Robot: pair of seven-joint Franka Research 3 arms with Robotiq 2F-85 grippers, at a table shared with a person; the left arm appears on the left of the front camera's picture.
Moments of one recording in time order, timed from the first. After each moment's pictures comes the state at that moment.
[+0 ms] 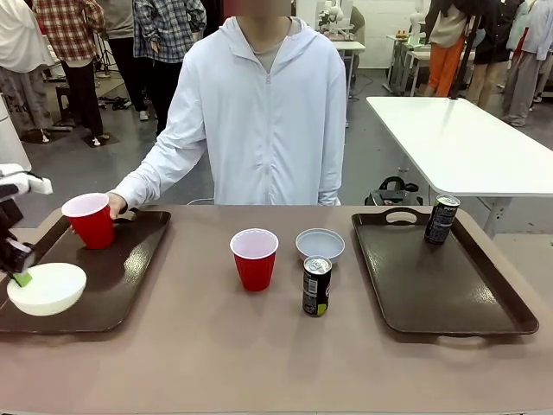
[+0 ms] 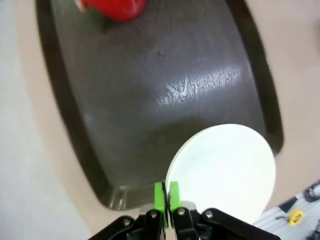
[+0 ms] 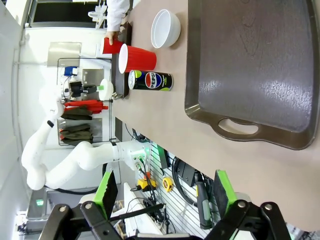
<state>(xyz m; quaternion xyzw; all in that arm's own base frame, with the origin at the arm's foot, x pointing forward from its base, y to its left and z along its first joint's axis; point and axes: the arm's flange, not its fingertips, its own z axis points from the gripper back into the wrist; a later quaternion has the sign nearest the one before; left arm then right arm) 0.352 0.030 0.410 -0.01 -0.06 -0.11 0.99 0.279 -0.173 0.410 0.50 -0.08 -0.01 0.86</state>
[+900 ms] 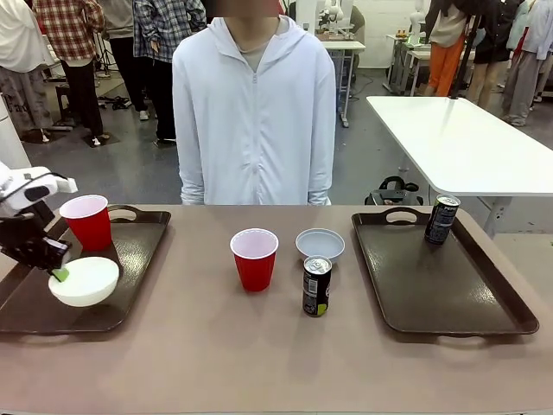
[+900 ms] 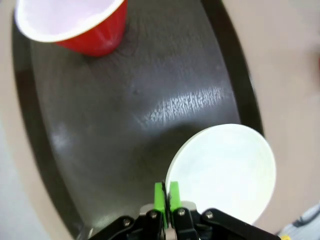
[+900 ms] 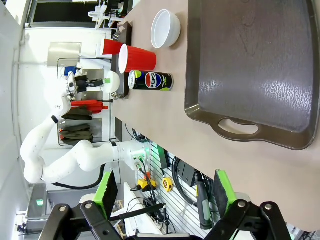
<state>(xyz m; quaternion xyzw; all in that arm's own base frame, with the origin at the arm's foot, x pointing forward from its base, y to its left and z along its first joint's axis) 0.383 -0.004 0.373 -0.05 -0.09 -0.09 0.99 0.279 -0.173 0.410 0.50 -0.08 -0.01 0.86</state>
